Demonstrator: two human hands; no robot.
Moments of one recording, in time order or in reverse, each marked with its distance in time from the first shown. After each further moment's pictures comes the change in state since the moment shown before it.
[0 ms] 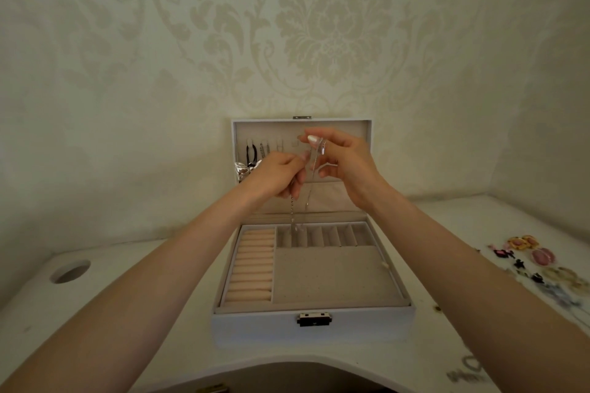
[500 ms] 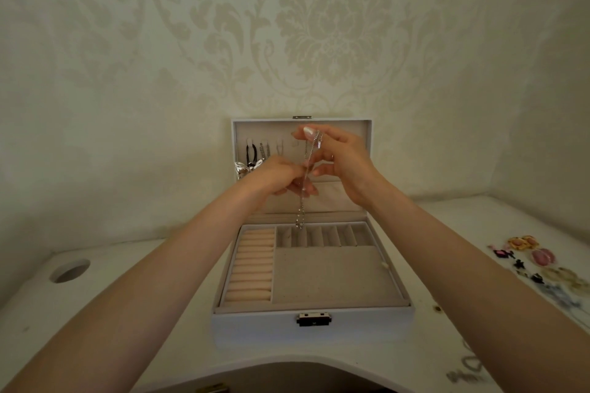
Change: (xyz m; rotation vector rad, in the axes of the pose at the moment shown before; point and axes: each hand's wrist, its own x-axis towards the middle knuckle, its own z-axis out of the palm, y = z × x) left_hand -0.003 0.008 -0.001 0.011 -0.085 -0.197; right_hand 0.002 -0.005 0.005 0.003 -0.056 0.011
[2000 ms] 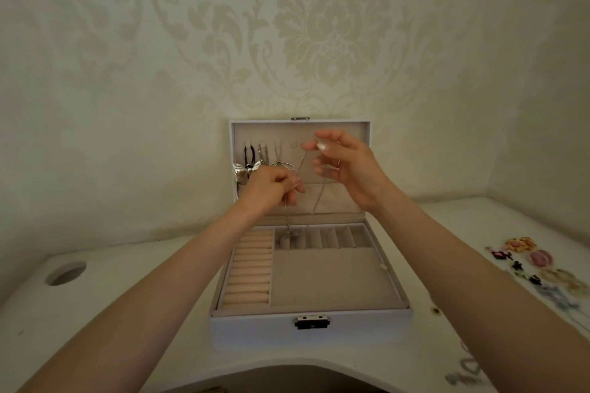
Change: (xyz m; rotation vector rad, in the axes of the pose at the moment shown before) left_hand 0.016 -0.044 0.007 -0.049 0.173 0.291; right_hand -0.002 0.008 -0.020 0.139 -0.081 0.022
